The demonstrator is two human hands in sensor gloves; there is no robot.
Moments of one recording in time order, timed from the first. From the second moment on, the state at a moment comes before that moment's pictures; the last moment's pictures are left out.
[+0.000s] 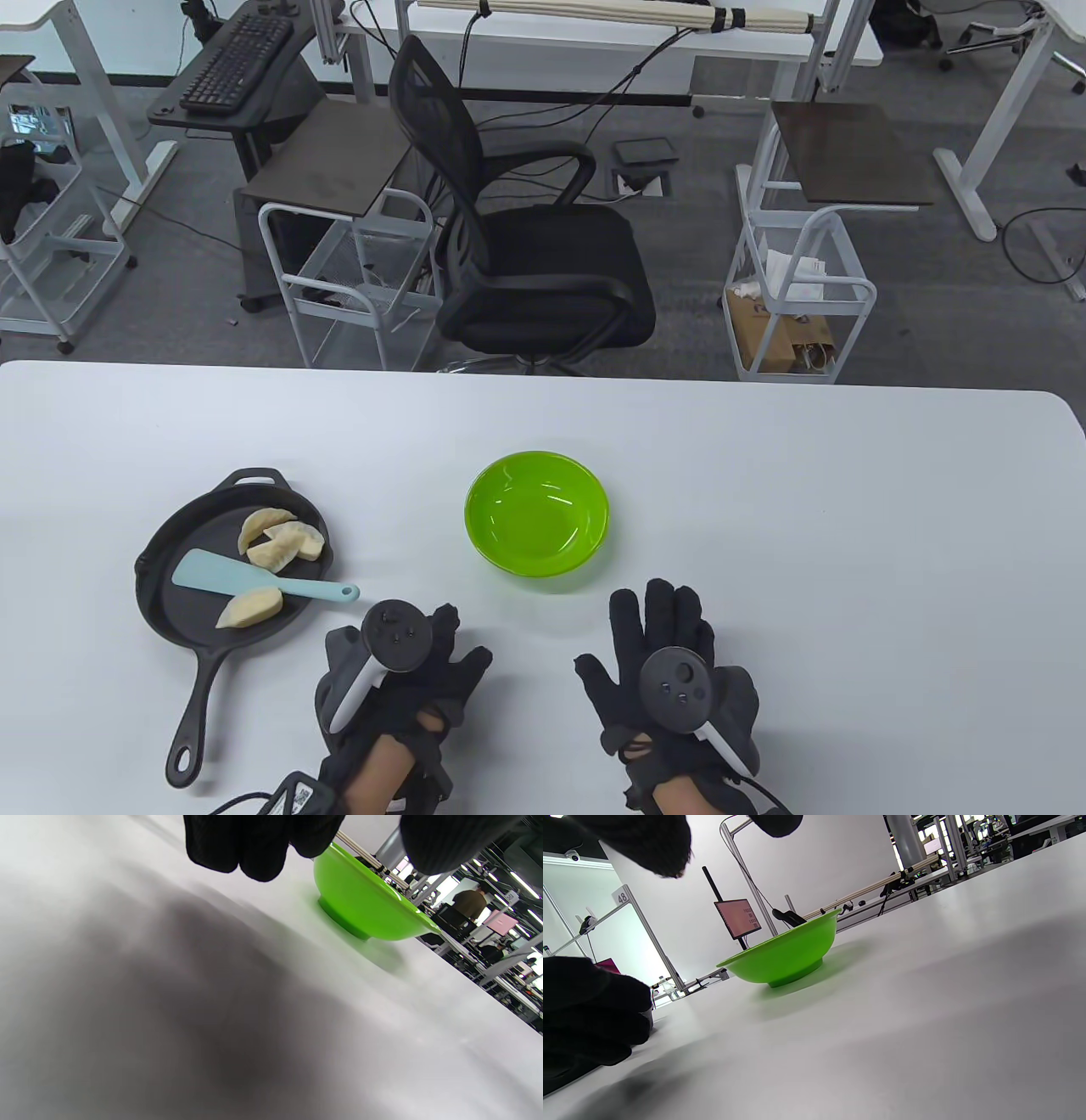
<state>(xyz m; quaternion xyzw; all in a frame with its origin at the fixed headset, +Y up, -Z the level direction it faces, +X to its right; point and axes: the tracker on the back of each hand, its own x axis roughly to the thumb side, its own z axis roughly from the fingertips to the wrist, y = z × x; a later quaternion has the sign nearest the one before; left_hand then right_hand) -0.182 -0.749 -0.301 -0.16 0.06 0.26 0.95 0.116 -0.739 -0.270 0.06 -0.03 0.97 0.25</state>
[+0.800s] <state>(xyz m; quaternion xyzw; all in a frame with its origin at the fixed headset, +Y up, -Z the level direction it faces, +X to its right) -0.192 -0.736 -0.381 -0.20 0.21 0.35 0.89 0.119 -0.735 -0.265 0.05 -0.06 0.96 0.26</state>
